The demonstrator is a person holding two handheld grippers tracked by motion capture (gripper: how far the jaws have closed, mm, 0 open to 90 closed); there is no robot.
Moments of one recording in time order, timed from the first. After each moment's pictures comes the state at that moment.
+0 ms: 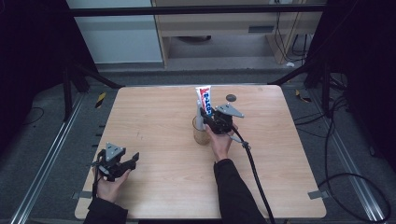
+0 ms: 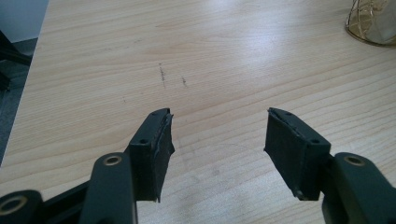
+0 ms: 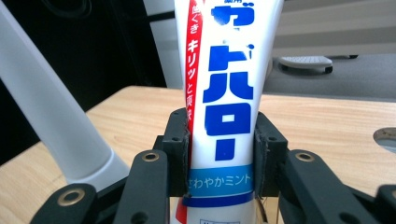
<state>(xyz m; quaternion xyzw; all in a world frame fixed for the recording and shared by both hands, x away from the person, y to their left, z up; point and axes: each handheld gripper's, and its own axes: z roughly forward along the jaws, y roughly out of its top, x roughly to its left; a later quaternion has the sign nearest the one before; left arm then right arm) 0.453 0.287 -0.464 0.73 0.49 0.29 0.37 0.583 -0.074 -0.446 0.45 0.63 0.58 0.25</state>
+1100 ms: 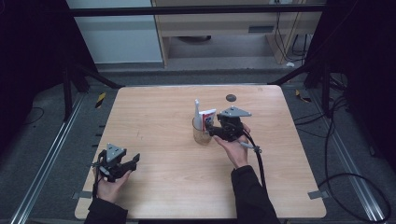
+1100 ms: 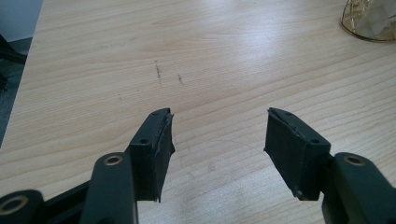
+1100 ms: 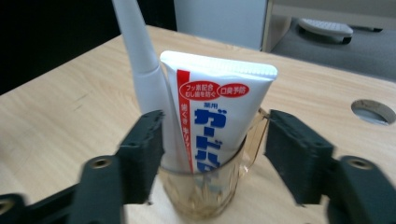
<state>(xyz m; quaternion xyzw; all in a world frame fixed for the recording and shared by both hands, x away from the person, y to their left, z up) 0.451 0.285 -0.465 0.74 0.49 0.28 0.37 0.545 -0.102 -0.416 0.41 0.74 0.49 0.22</state>
